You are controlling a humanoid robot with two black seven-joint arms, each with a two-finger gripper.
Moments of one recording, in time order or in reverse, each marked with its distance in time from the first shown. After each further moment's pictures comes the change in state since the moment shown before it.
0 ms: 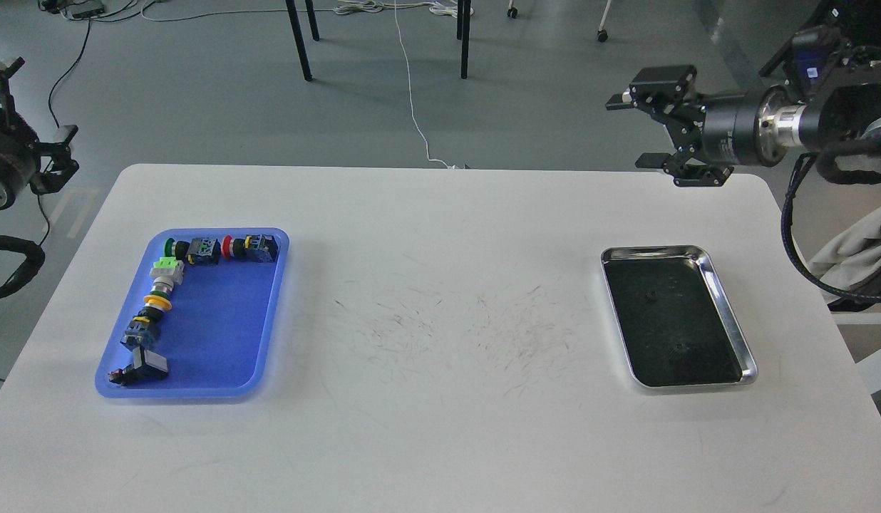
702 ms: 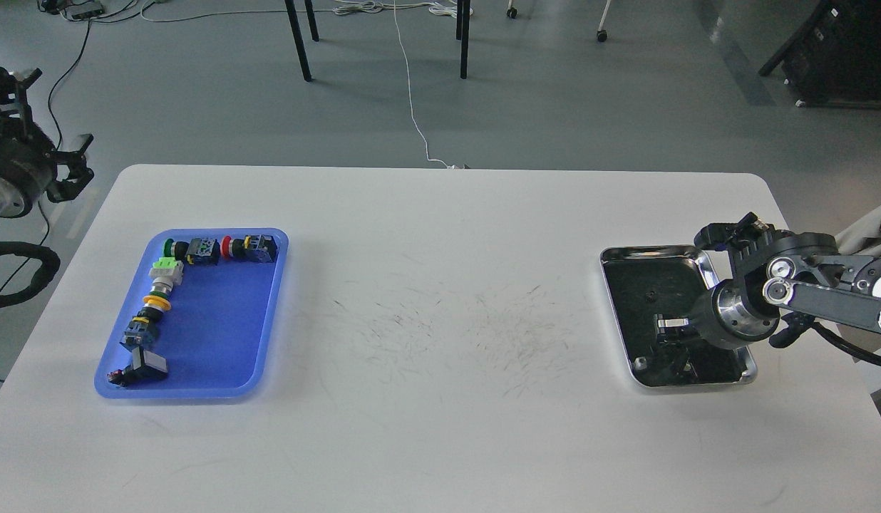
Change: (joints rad) left arm 0.006 -0.038 0.000 0.015 0.000 0.002 -0.002; right arm 0.059 0.056 -0.837 0.240 -0.711 0.000 -0.076
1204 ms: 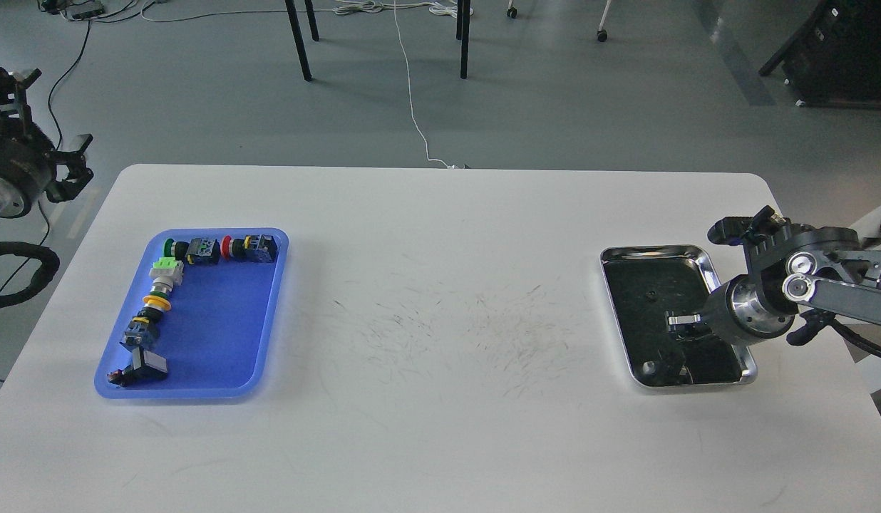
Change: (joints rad) left arm 0.004 0.000 0.002 0.000 -0.001 -0.001 0.000; right arm 0.033 -0.041 -0.021 0.042 -0.001 0.000 0.000
